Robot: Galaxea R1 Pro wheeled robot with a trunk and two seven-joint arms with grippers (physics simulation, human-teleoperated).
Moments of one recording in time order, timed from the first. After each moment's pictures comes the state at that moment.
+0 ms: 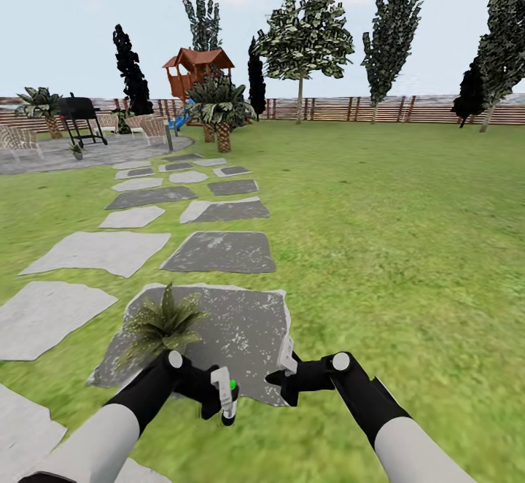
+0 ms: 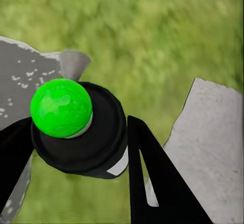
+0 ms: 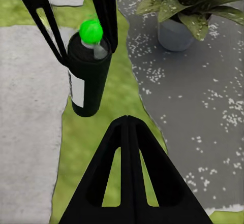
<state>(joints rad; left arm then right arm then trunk) -0.69 0.00 -0.18 -0.56 -0.71 -0.02 -1.06 -0.62 0.06 0.16 -0.69 0.55 -0.09 0.97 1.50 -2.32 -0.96</state>
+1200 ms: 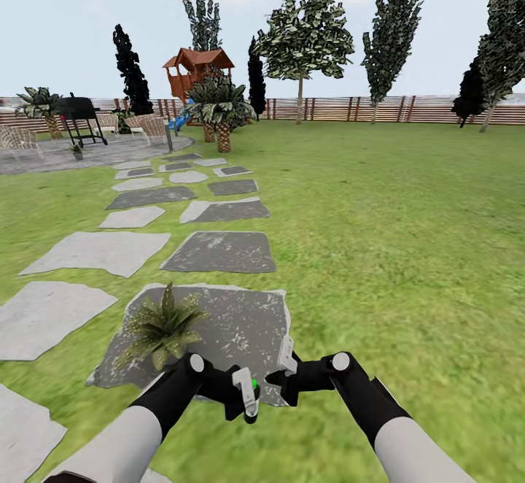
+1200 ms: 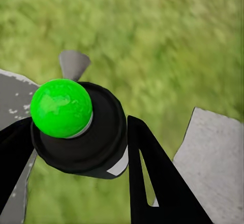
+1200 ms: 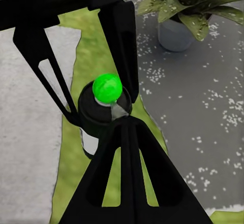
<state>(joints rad) -0.68 -0.10 -0.19 -0.53 -0.72 -0.02 -0.97 -0.62 0.06 0.16 -0.69 0.55 -0.09 0.97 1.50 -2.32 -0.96</state>
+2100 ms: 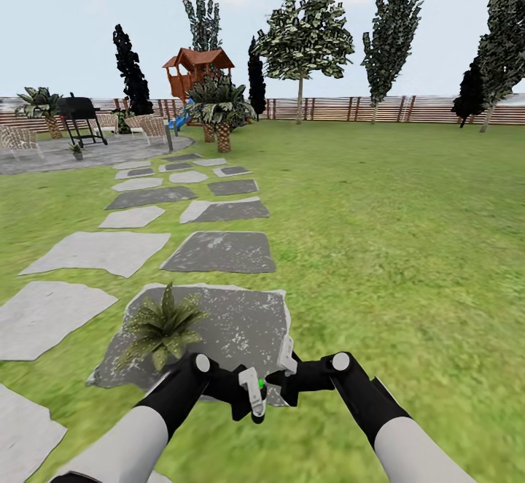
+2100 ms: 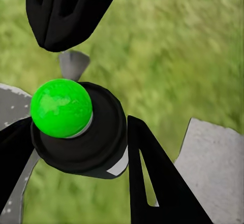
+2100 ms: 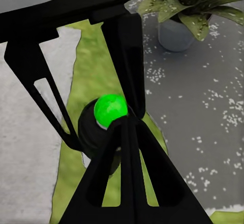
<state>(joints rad) -0.68 -0.13 -0.19 -0.53 -0.72 -0.02 -0.97 -0.62 0.06 0.16 -0.69 0.55 -0.09 0.97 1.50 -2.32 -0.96</state>
